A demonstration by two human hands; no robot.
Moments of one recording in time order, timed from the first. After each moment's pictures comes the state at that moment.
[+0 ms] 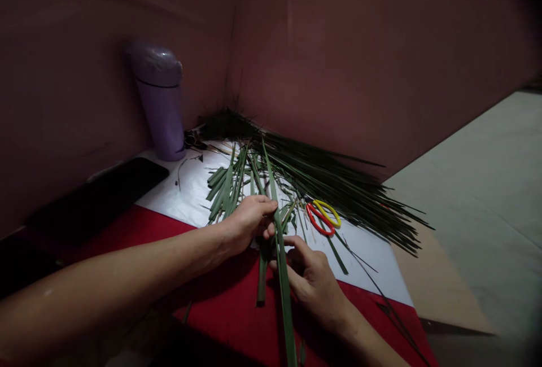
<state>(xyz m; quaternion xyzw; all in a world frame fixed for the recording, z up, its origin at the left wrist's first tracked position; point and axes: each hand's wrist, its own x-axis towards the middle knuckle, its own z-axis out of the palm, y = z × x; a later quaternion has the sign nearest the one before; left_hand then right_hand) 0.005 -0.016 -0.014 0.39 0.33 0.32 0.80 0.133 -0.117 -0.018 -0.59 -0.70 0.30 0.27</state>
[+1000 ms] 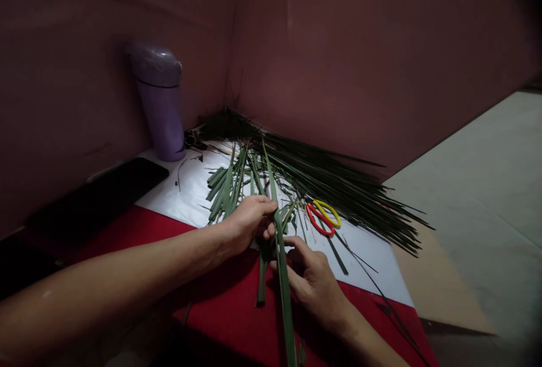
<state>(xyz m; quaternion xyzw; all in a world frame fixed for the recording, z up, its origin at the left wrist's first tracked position) 0.005 -0.016 -0.013 0.39 0.33 0.31 0.80 0.134 -0.115 -0.022 -0.59 -0.70 0.30 0.28</state>
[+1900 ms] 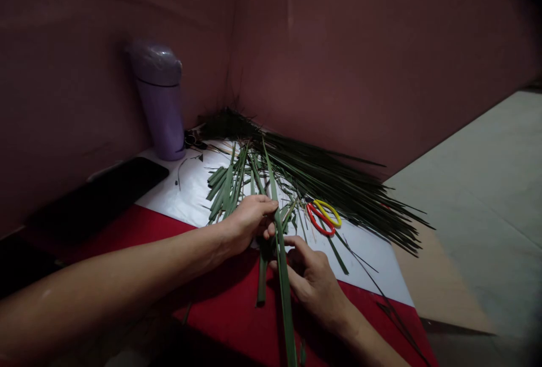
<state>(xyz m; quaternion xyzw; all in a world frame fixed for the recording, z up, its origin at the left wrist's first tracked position) 0.004 -0.016 -0.014 0.39 0.33 0.31 0.80 0.133 -0.117 -0.019 -0.59 -0.70 0.29 0.28</state>
